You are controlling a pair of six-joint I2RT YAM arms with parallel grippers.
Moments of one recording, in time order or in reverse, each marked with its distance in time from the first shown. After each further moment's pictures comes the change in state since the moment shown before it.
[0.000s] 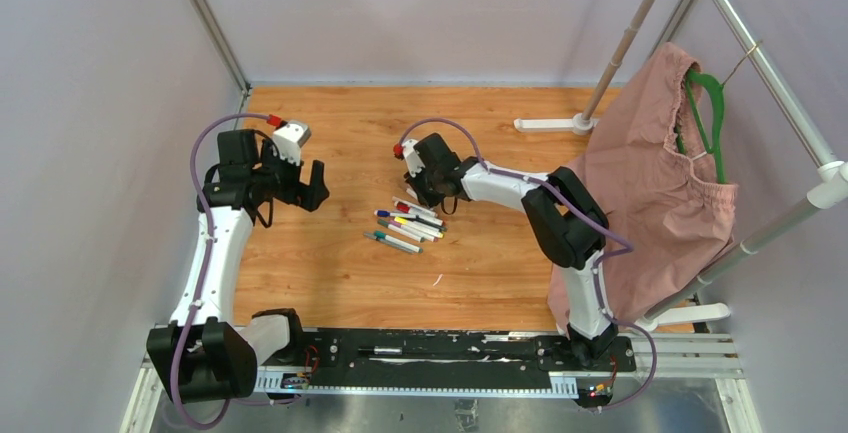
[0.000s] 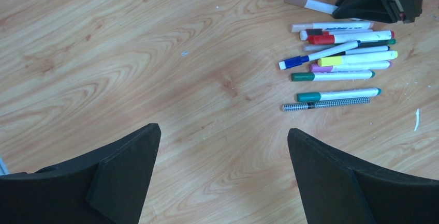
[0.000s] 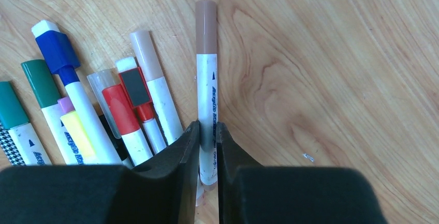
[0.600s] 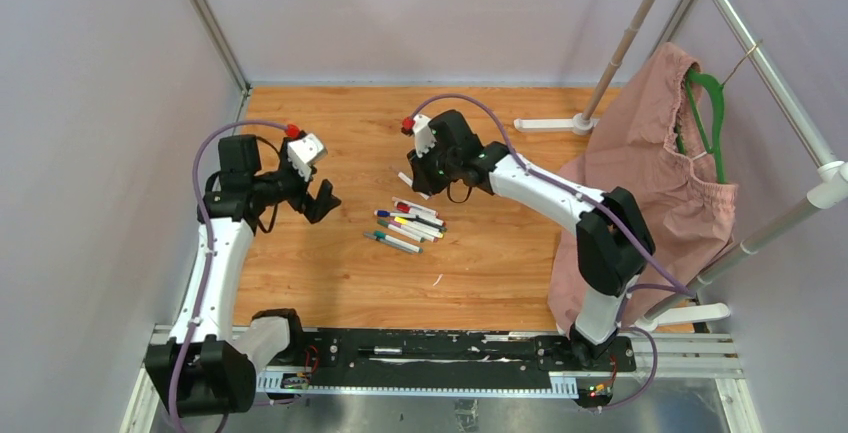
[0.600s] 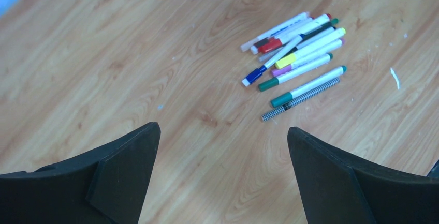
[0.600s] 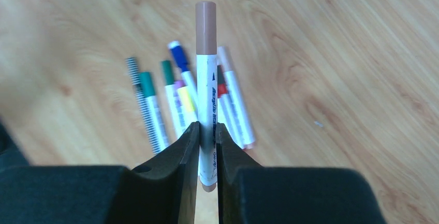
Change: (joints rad) left arm -0.010 -0.051 -0.020 0.003 0.246 0.243; right arm 0.000 -0.249 -0.002 -0.108 -0.102 0.082
